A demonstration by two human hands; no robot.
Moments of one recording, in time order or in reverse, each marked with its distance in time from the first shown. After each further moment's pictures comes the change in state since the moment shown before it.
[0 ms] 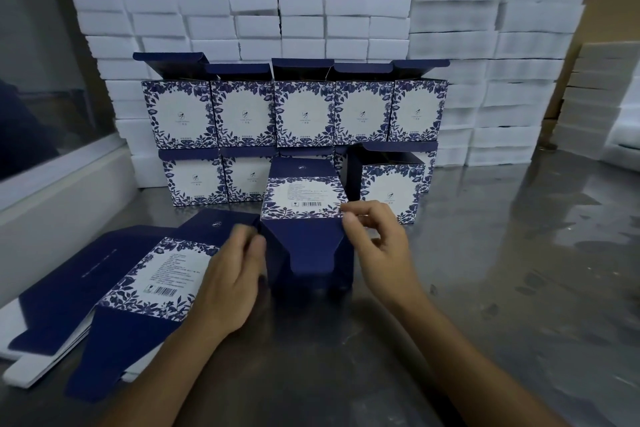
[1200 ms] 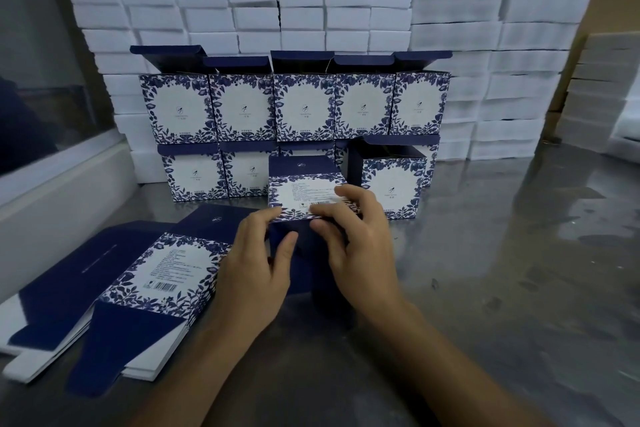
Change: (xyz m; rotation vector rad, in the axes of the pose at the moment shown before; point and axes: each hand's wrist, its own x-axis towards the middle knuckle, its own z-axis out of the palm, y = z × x) left_hand -0.004 0.024 0.023 0.083 0.234 0.203; right_hand -0.002 0.011 0.025 -0.448 0.087 -0.341
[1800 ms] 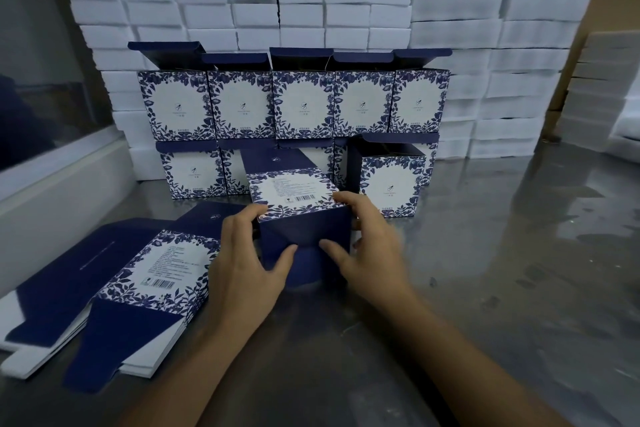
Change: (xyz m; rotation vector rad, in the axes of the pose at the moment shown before) left_hand -0.004 -0.011 0.005 0.067 0.094 0.016; right_hand -0.004 0.033 -0.008 0.078 -0.203 0.159
